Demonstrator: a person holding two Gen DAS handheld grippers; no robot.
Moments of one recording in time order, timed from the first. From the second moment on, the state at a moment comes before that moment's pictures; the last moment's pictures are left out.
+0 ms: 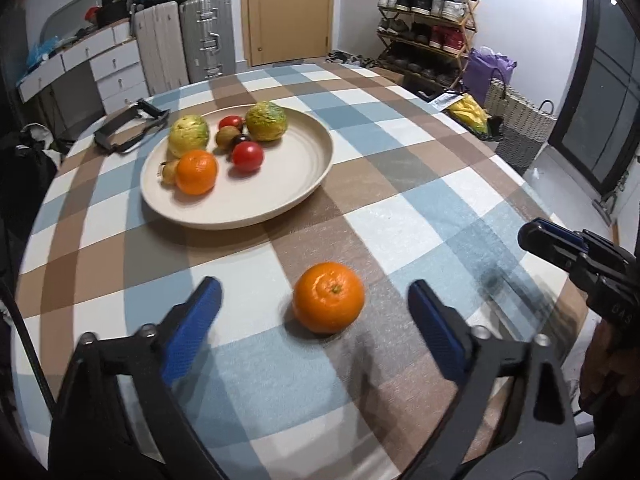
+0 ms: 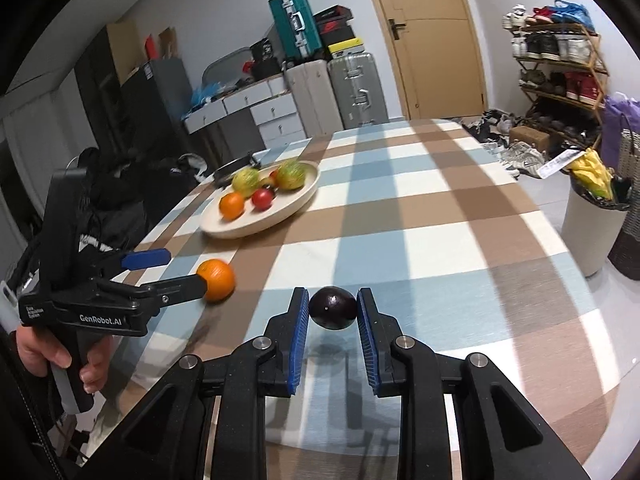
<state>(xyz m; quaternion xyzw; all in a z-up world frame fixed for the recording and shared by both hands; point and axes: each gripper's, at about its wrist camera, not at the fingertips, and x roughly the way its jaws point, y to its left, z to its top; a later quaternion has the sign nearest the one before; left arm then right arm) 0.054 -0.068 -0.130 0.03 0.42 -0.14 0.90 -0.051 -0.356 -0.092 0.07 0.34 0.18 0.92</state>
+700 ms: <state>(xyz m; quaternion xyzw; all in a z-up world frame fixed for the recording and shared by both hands) 0.074 -0.045 -0.130 -0.04 0.44 -0.19 0.88 -0.039 -0.371 -0.088 0.08 0.33 0.17 0.92</state>
